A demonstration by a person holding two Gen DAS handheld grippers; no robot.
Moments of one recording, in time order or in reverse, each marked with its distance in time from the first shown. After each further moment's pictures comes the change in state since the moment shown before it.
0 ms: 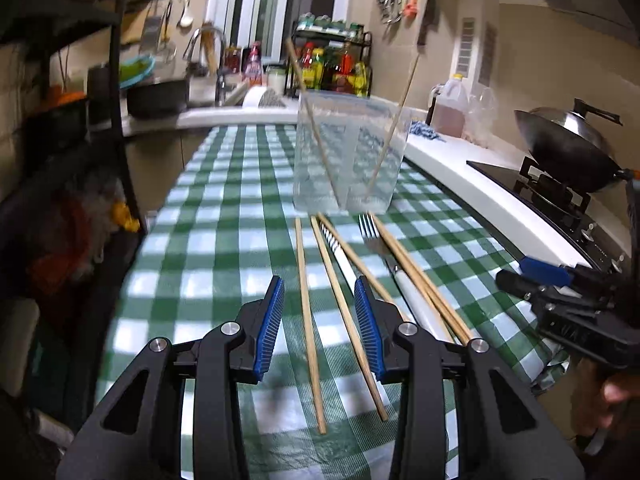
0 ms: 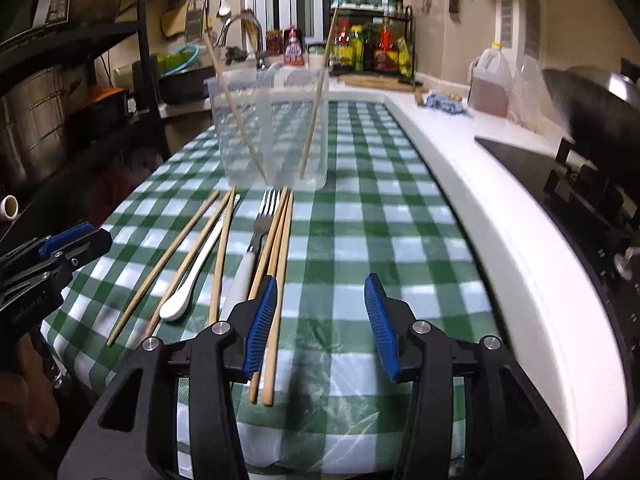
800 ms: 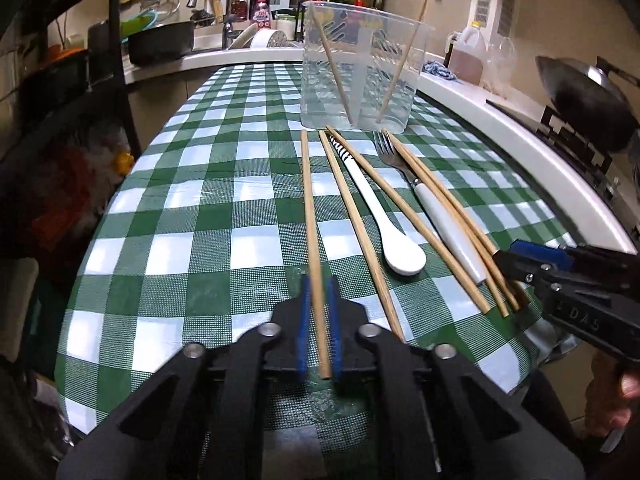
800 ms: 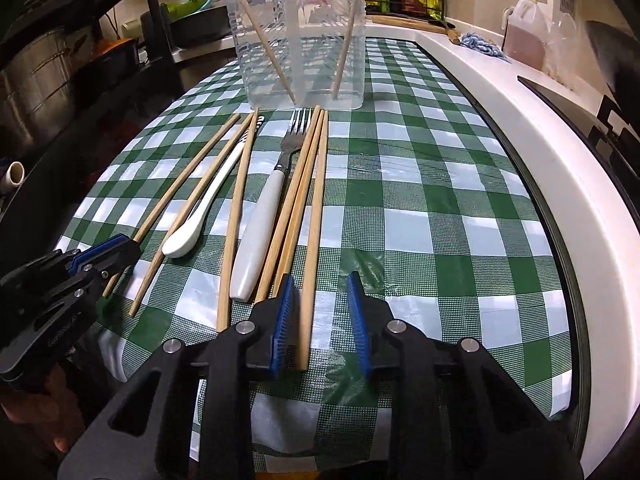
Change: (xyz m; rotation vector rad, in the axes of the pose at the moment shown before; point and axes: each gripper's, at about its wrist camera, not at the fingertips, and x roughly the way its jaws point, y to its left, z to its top) left arm 0.025 -0.007 -0.043 0.012 0.175 0.062; right arm 0.037 0.017 -0.026 -0.026 0.201 0.071
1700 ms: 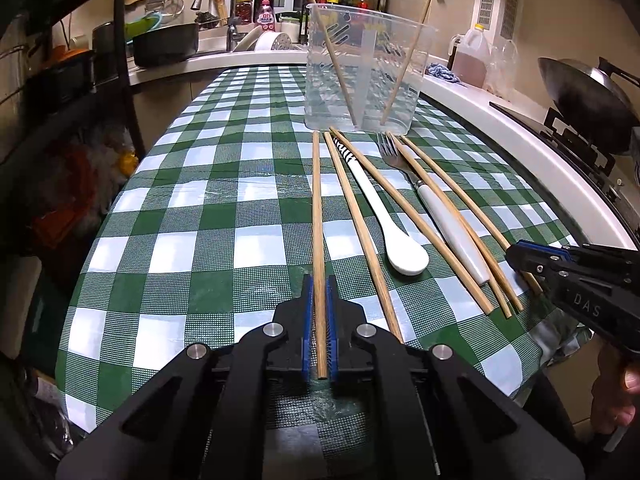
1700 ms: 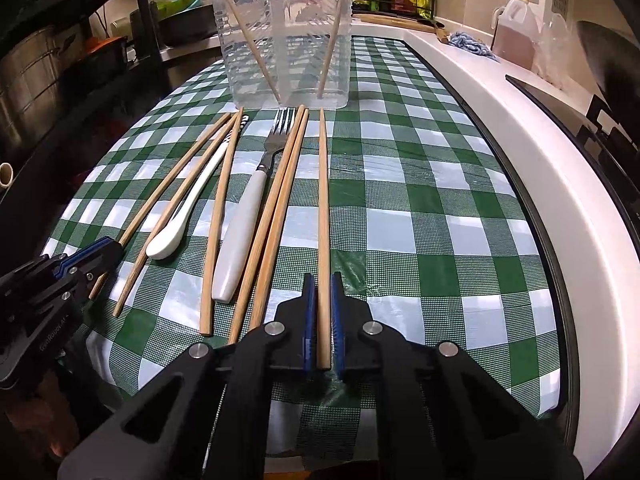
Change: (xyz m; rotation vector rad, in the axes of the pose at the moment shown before) left arm -0.002 0.003 0.000 -0.019 -0.009 0.005; right arm 0.001 -0.005 0.002 0.006 0.008 -0.049
